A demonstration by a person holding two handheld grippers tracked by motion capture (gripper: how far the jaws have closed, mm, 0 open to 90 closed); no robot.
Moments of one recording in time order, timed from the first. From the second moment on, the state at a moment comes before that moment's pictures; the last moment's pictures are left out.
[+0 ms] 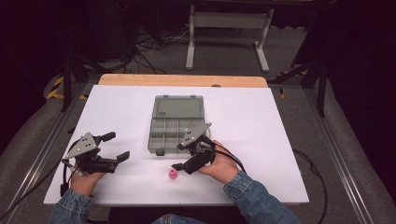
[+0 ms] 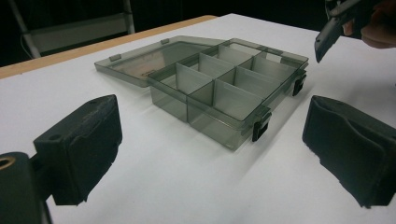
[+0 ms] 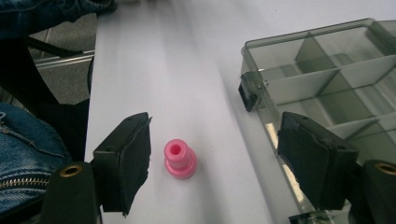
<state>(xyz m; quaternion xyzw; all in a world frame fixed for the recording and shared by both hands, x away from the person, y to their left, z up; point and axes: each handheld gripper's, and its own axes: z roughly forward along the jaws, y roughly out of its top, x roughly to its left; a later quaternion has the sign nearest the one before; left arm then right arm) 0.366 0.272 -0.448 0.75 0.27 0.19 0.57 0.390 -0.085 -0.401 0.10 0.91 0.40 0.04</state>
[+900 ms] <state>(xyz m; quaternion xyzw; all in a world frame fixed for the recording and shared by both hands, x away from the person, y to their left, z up) 0.366 0.272 -0.448 0.75 0.27 0.19 0.57 0.382 -0.054 -0.433 0.07 0.95 0.31 0.00</state>
